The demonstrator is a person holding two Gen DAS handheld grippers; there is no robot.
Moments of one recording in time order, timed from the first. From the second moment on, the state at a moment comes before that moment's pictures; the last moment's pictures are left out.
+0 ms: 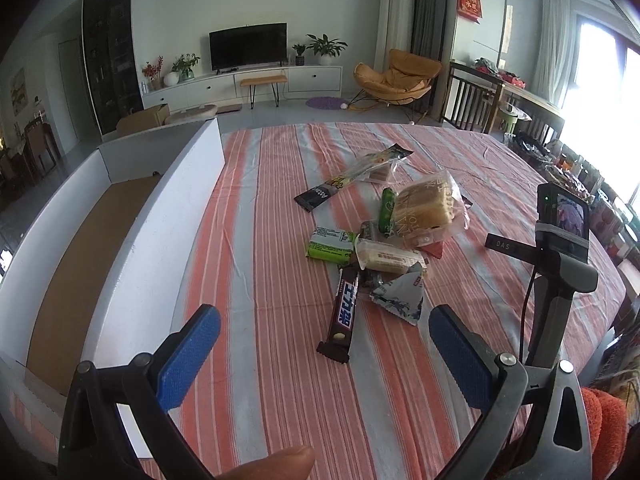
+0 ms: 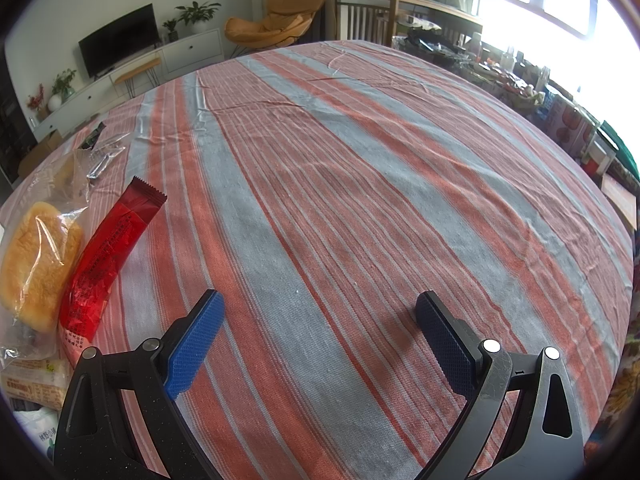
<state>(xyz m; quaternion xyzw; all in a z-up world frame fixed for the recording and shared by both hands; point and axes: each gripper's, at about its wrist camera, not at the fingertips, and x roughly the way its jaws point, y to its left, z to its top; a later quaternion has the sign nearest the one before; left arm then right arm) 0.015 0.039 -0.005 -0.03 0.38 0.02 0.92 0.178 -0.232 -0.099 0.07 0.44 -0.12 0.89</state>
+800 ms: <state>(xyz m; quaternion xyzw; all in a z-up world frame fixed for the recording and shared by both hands) 0.023 0.053 -0.006 -0.03 0.38 0.04 0.92 0.179 -0.232 -0.099 0.07 0.44 -0.12 0.89</state>
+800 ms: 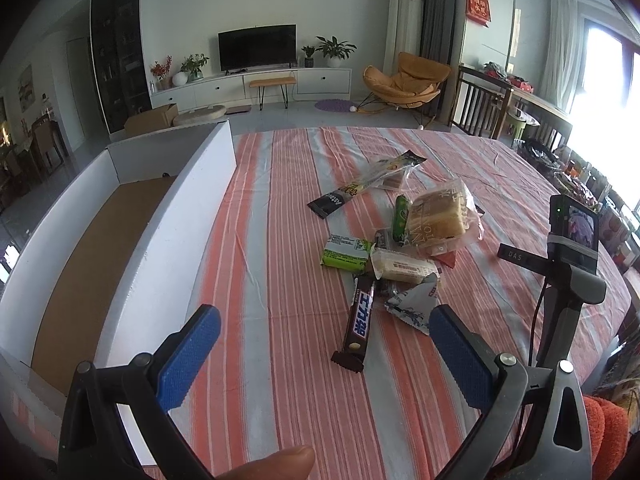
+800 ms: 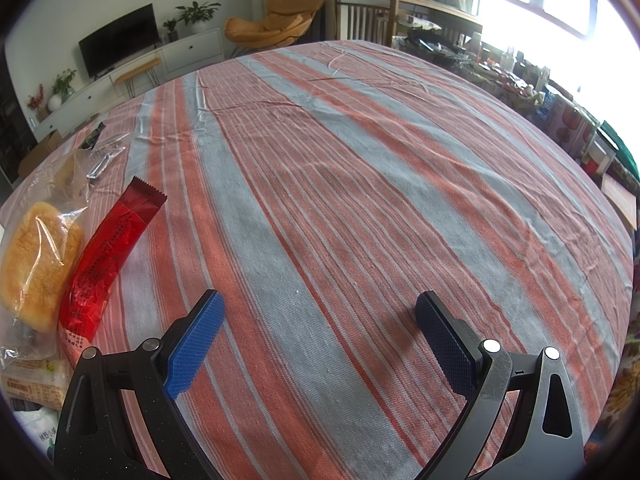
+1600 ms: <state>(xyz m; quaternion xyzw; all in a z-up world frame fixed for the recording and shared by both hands) 0.091 0.058 -0.079 0.00 0.50 -0.03 0.87 0.179 -0.232 -0.099 0.07 0.44 -0.12 0.89</state>
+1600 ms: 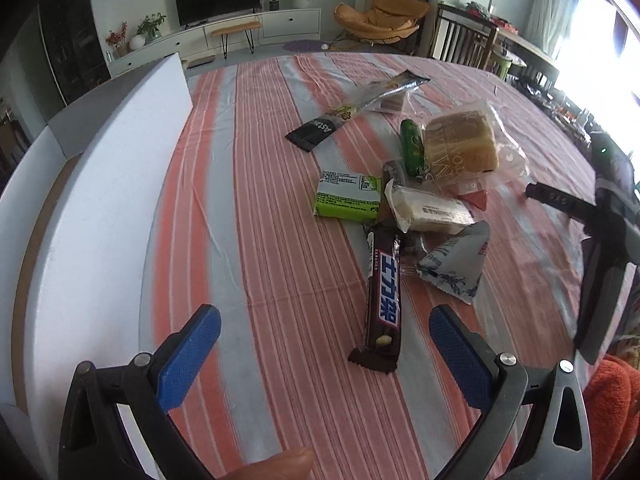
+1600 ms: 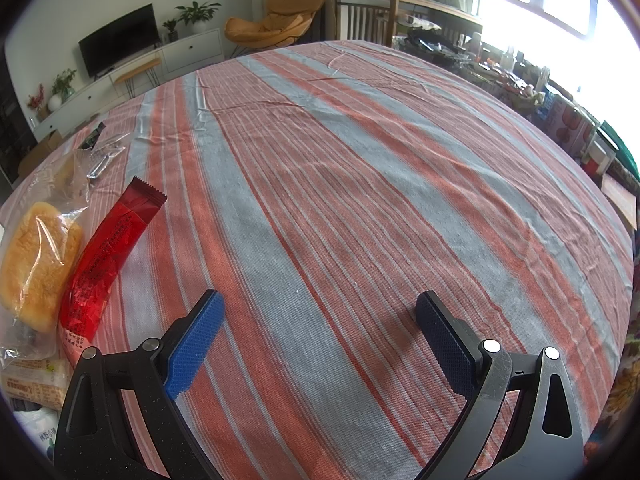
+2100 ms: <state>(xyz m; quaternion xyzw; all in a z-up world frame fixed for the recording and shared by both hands) 0.113 0.047 -0.120 0.01 0.51 -0.01 0.86 0.178 -0.232 -0.099 0.07 0.44 -0.12 0.89</state>
